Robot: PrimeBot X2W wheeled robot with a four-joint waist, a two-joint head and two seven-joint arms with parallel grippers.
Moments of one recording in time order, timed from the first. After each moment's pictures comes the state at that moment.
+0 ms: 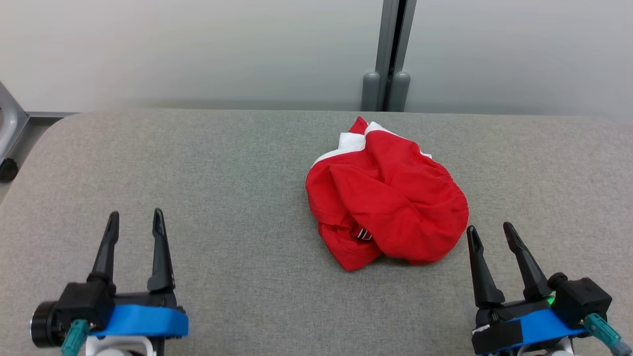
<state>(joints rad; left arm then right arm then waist) -0.07 0.13 -0.03 0.14 -0.19 -0.05 -0.26 -0.03 -0.05 0.05 0.13 0.22 0.13 -0.26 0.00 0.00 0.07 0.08</state>
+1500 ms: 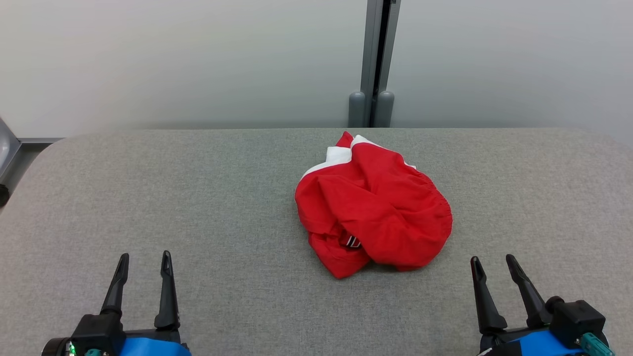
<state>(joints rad) 0.04 0.06 0.05 0.18 -0.08 -0.12 -0.26 0.02 -0.05 0.02 0.21 0.20 0.13 -0.26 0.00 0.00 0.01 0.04</state>
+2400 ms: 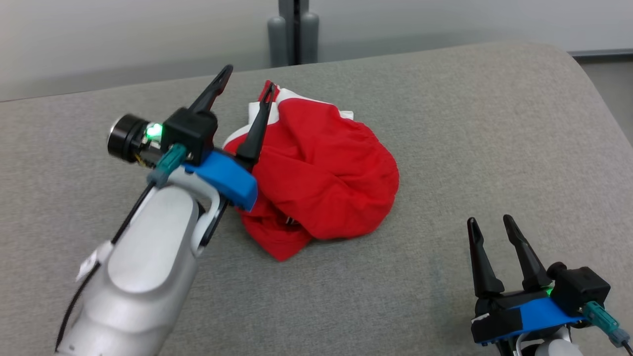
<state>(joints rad) -0.68 0.18 -0.44 0.50 -0.23 -0.13 -0.19 -0.08 -0.05 0.04 0.18 0.22 0.13 -0.26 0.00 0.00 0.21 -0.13</state>
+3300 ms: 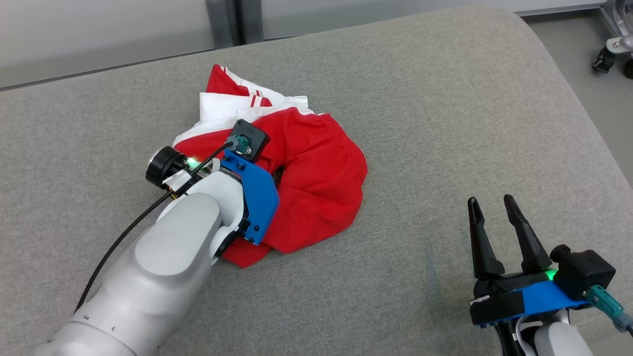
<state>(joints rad) -0.85 0.21 -0.87 0.79 -0.53 -0.13 0.26 -0.13 -0.05 0.04 0.18 0.25 0.13 -0.26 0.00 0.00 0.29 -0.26</state>
